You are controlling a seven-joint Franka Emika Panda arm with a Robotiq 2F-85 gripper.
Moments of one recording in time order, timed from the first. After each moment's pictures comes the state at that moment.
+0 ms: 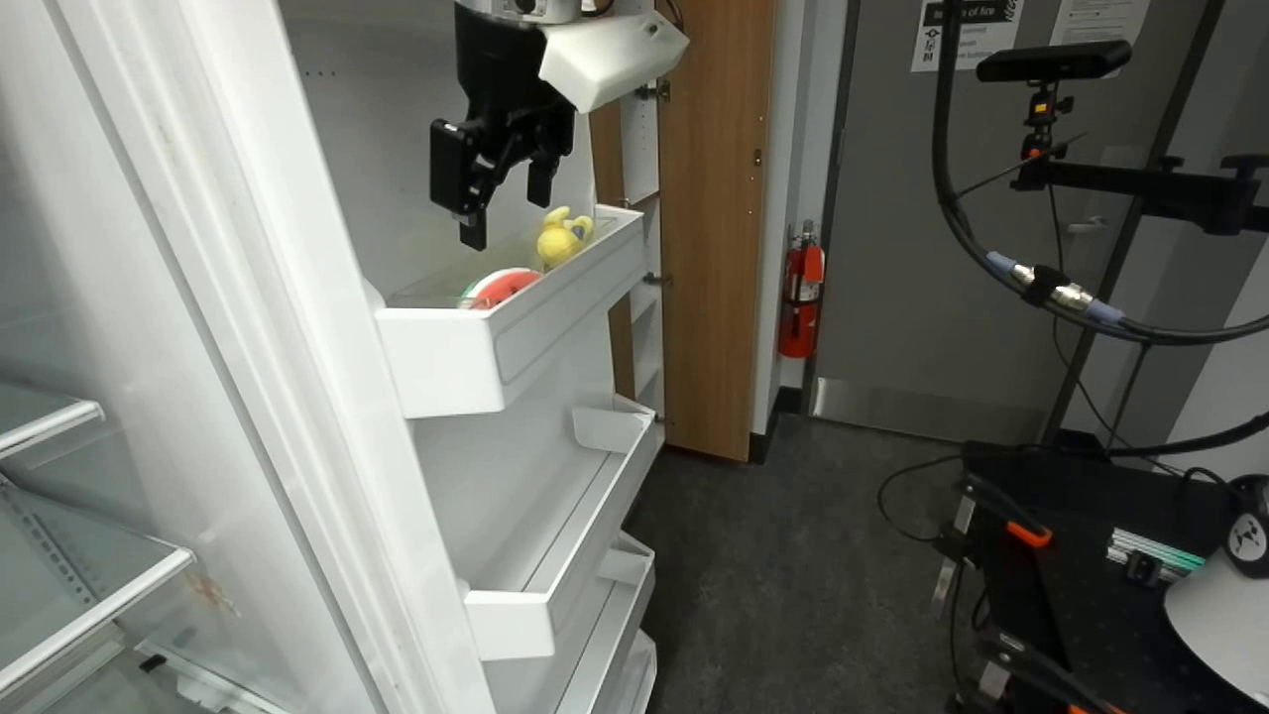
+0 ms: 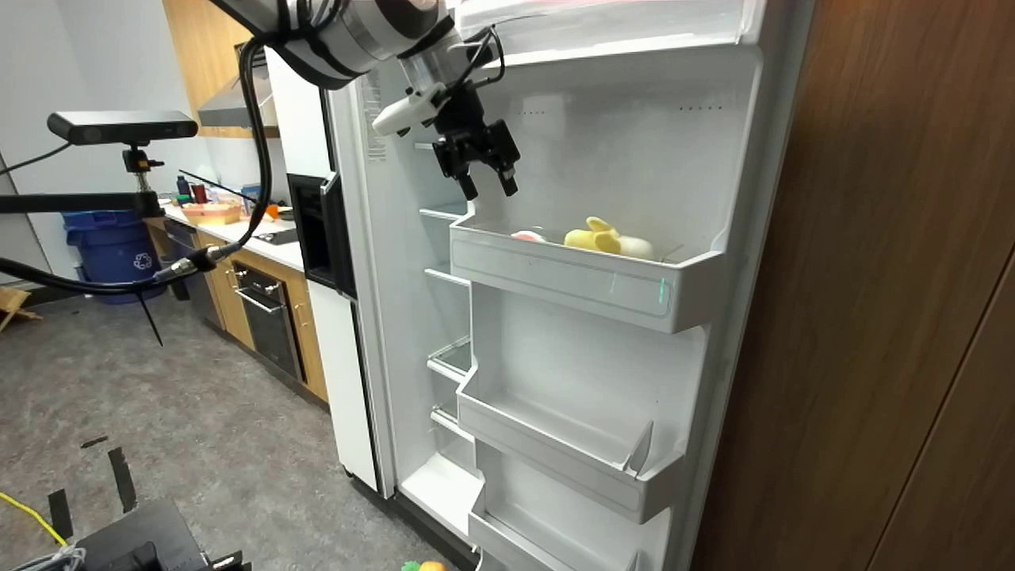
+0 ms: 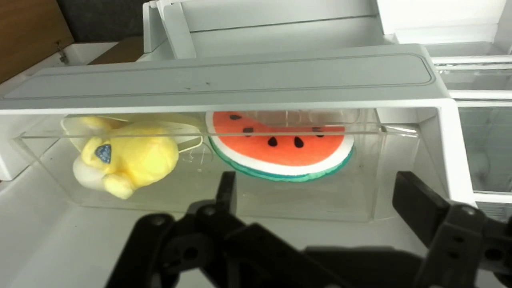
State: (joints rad) arm 0.07 0.11 0.12 -1.83 -0.36 2.23 0.43
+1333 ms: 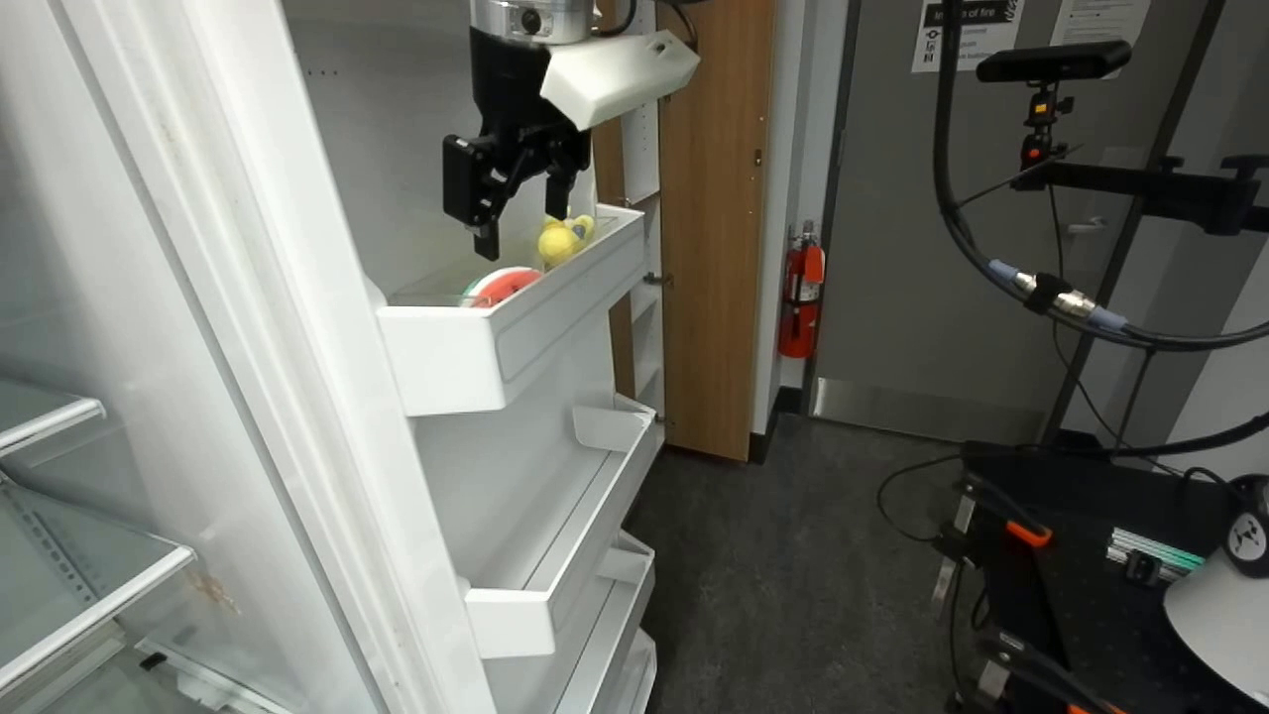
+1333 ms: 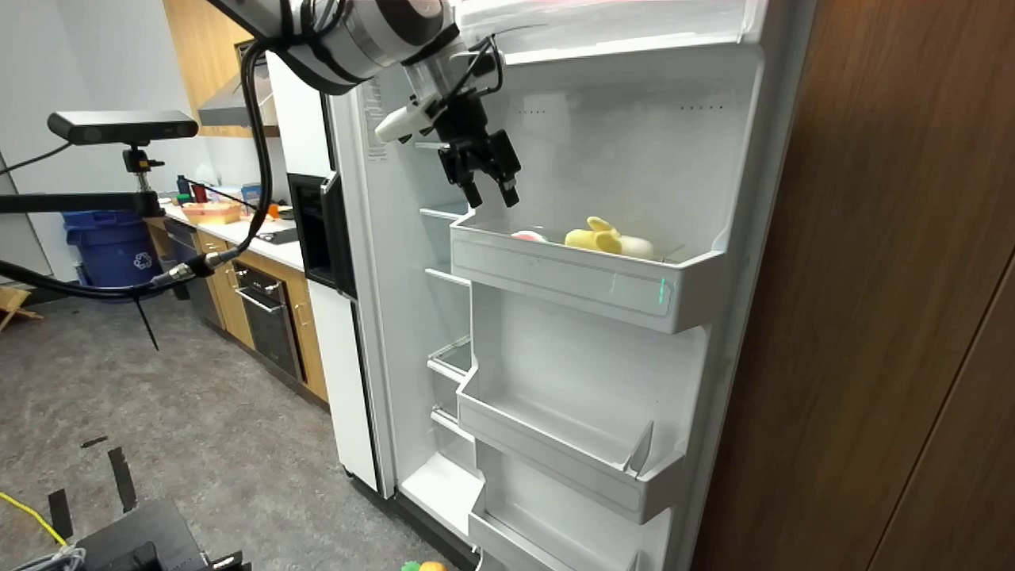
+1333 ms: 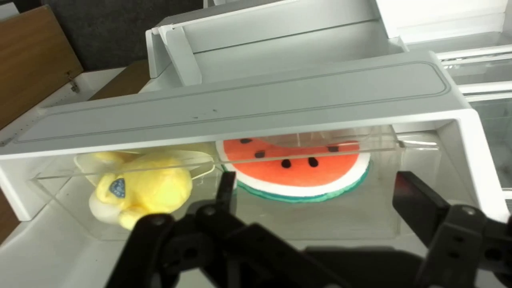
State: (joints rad) arm 0.08 0.10 0.10 -1.86 -0.35 2.23 0.51
